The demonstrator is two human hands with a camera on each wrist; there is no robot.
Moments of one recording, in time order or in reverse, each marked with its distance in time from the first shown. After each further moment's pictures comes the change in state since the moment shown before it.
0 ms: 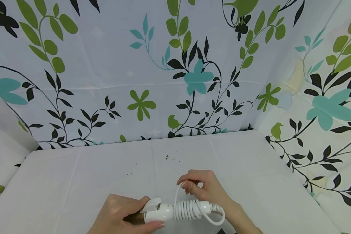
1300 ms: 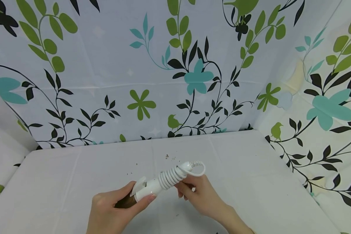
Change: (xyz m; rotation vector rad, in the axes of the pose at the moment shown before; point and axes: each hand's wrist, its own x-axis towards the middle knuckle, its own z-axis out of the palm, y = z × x) left_hand 0.002 0.011 -0.001 0.325 0.275 -0.416; right_hand -0.003 0.004 0.021 0.005 -0.012 0.152
